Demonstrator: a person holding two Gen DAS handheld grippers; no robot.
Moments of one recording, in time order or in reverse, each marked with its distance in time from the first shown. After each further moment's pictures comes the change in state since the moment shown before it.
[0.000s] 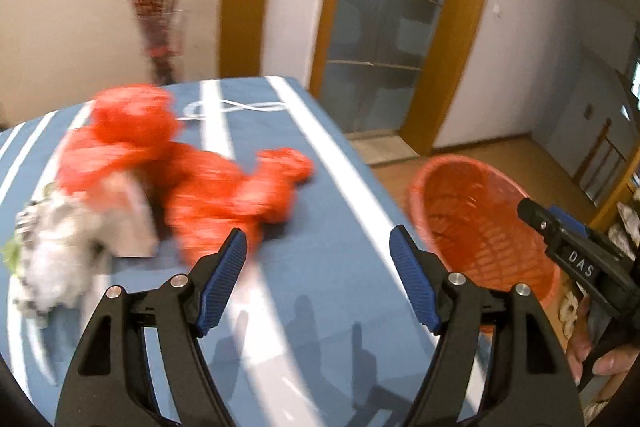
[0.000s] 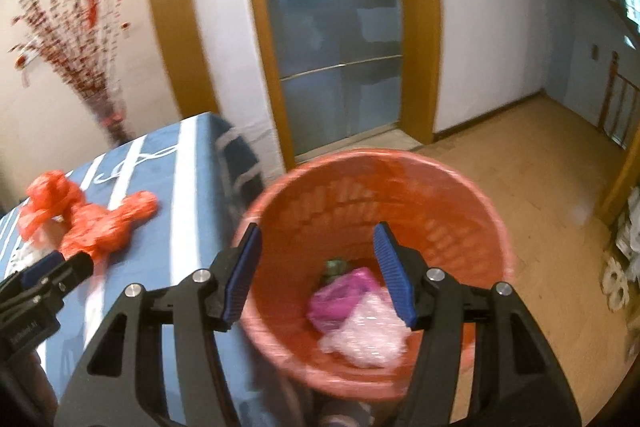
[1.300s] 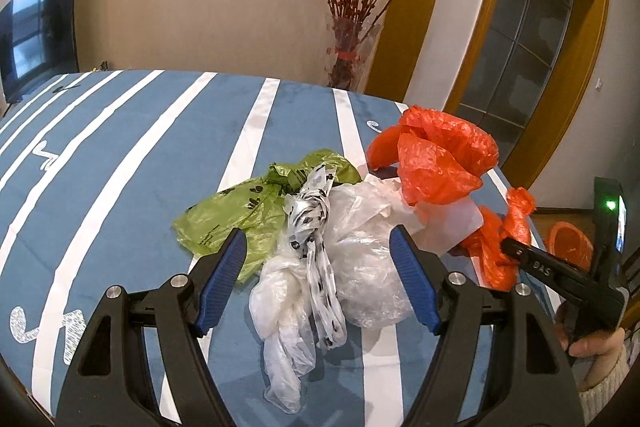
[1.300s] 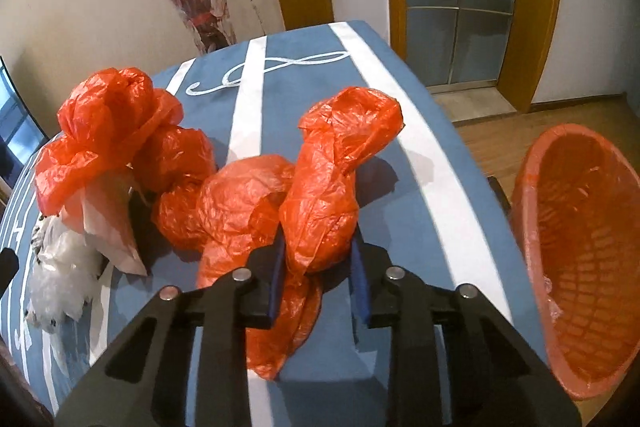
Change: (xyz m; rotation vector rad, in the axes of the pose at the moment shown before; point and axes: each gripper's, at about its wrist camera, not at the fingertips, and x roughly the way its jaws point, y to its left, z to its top) left arm -0.056 0.177 -0.015 -0.251 -0.051 0.263; right arm 0.086 0.181 -0.018 -0.145 0.267 0.213
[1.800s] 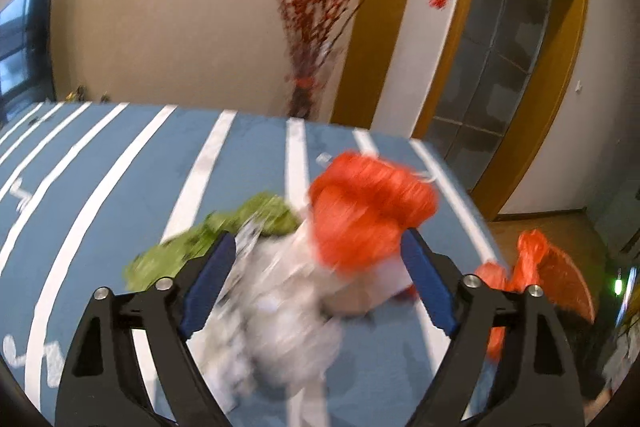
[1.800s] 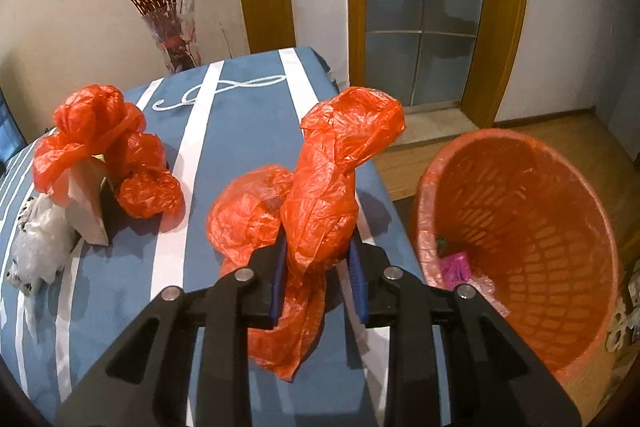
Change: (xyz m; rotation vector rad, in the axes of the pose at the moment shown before) left arm 0.002 -0.058 0.038 0.045 -0.069 -0.071; right arm -0.044 -0.043 -0.017 -0.016 -0.097 -0.113
